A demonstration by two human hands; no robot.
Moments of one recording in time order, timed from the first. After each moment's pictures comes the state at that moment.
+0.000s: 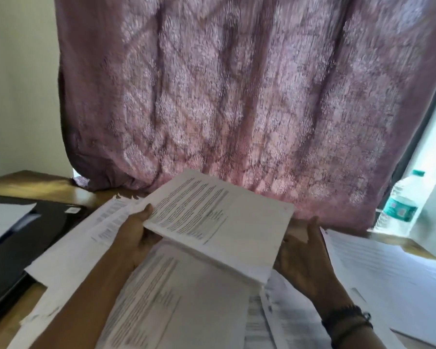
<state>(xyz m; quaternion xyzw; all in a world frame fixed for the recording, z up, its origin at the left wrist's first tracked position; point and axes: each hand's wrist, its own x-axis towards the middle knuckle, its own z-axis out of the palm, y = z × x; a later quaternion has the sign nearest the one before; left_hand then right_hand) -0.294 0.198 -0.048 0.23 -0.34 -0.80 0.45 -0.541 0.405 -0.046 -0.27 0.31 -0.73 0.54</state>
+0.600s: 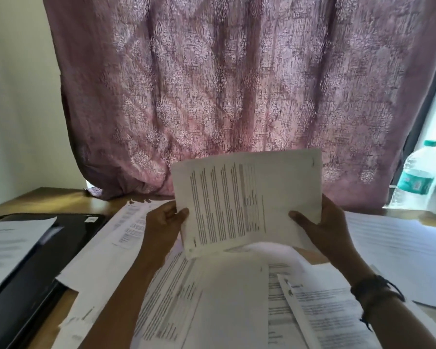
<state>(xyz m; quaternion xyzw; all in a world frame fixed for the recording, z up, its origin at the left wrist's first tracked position) -0.298 0.205 -0.043 0.27 -0.69 -0.49 0.46 -0.547 0.406 -0.030 -0.41 0.72 -0.55 -0.07</state>
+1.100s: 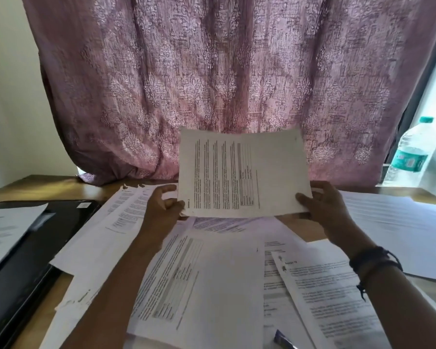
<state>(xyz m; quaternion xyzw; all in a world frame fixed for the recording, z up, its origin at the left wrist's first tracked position) -0.310 0.210 -0.052 0.33 -0.65 -0.53 0.43 -0.567 0.407 -0.041 -0.28 0.68 -0.66 0.13</state>
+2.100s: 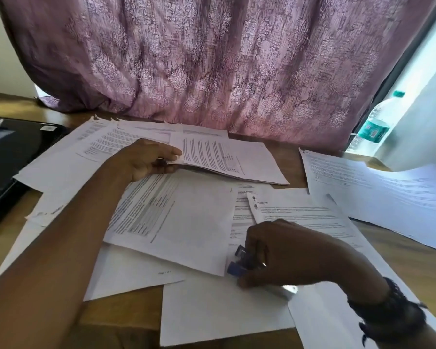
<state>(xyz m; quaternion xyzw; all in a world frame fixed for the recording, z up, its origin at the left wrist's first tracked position) -0.305 0.220 -0.048 0.33 -0.60 -0.69 0.23 -0.406 0.516 -0.012 -0.58 0.78 0.05 0.21</state>
